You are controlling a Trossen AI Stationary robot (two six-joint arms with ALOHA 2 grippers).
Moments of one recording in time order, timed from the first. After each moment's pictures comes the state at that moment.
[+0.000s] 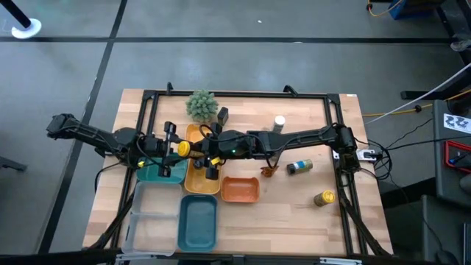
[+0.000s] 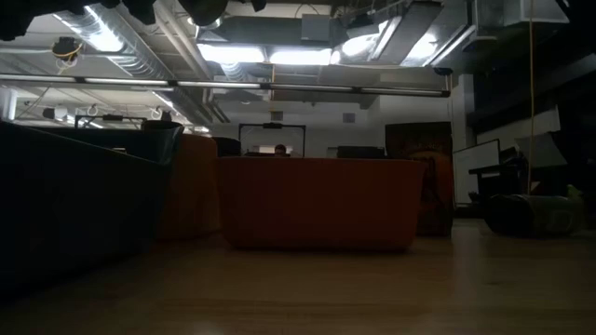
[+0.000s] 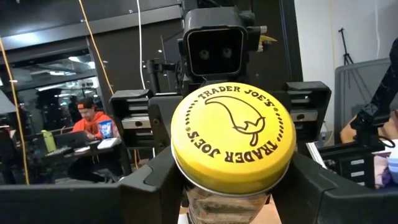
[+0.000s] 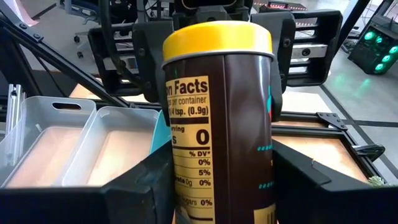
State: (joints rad) left arm -0.25 0.59 0.31 0.51 -0.20 0.24; right arm 0.12 2.04 1.92 -0.22 0.17 -0.05
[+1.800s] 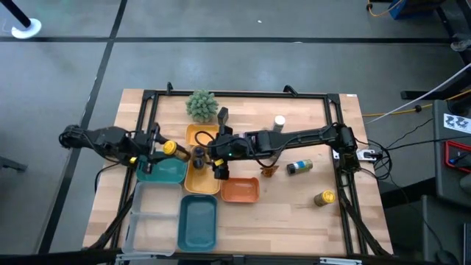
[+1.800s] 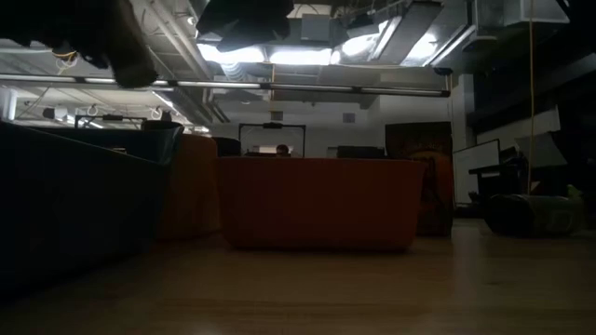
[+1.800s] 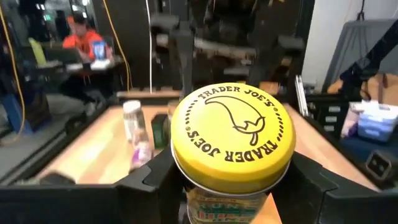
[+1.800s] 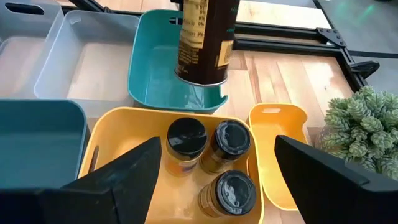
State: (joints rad) left arm -0.25 0.04 0.31 -0.33 -0.25 0.00; right arm 0.12 2.03 1.92 -0.56 0.21 0.00
